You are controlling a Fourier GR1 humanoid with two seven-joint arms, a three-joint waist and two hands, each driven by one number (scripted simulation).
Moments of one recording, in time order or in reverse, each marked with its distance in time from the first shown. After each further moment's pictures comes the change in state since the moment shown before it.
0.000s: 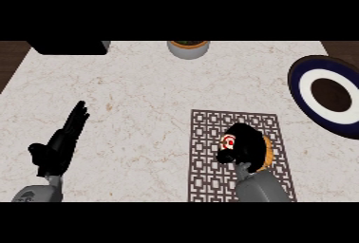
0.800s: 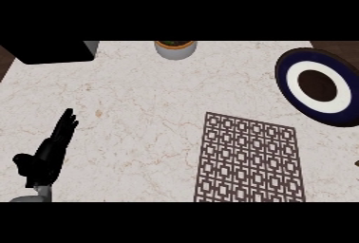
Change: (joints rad) left arm 0.067 0.014 0.042 -0.017 0.019 -0.001 -0.020; right arm 0.446 -0.545 -0.604 0.019 -0.484 -0.203 -0.808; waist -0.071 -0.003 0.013
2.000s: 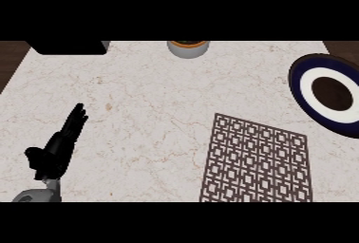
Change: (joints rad) left arm -0.040 -0.041 -0.002 -0.012 -0.055 -0.040 0.028; right arm 0.015 -0.140 -0.422 -0.052 -0.260 0.070 -0.381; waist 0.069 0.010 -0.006
